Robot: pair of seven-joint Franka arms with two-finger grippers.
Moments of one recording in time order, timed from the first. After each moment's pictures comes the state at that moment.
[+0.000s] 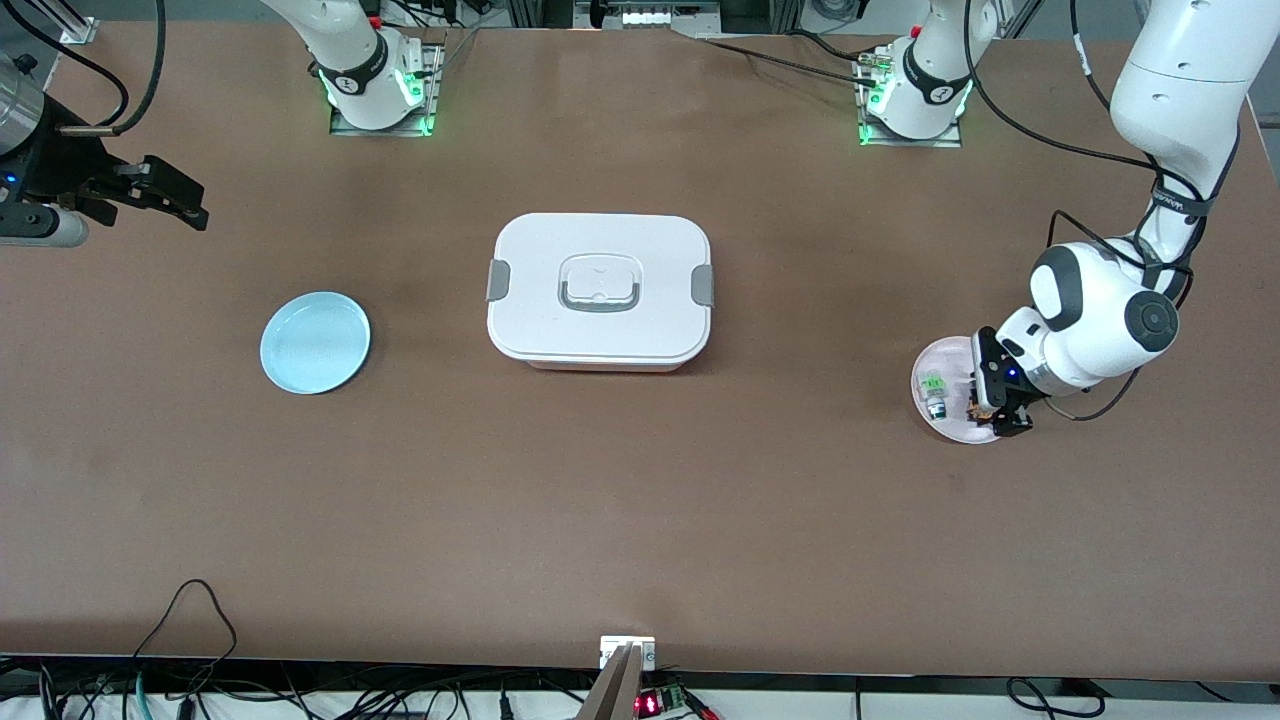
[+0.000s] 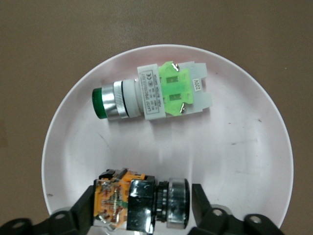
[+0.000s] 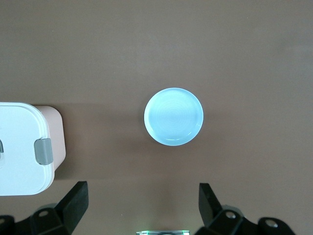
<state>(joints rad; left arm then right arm) 0.23 0.54 -0.13 -2.06 -0.07 2.60 1.75 0.11 0.02 -0.01 -1.52 -0.02 1.47 0.12</state>
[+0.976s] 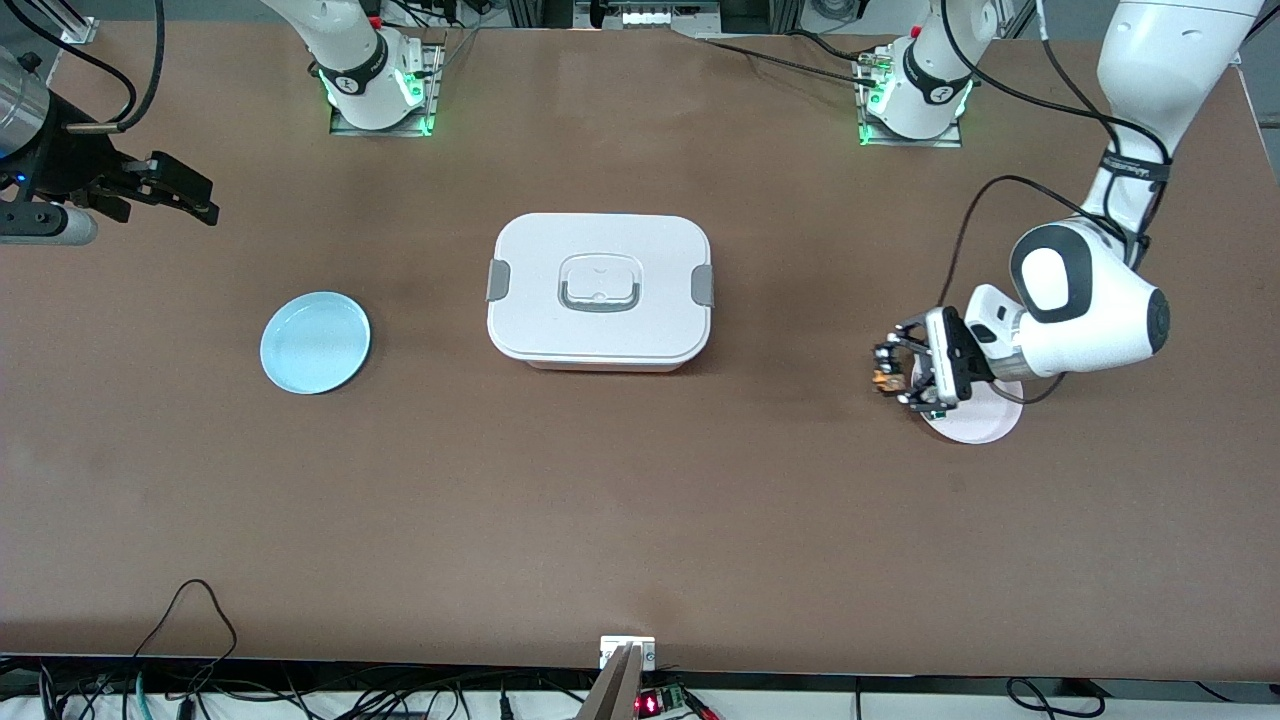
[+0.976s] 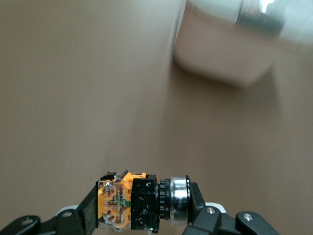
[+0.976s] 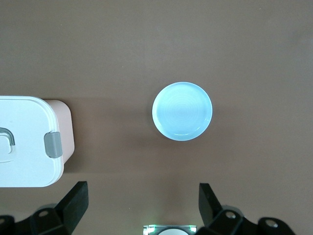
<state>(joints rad) 0.23 0.42 -0.34 -1.99 -0.79 2.18 1.76 0.11 0.02 -0.02 -1.52 0.02 1.45 0.12</state>
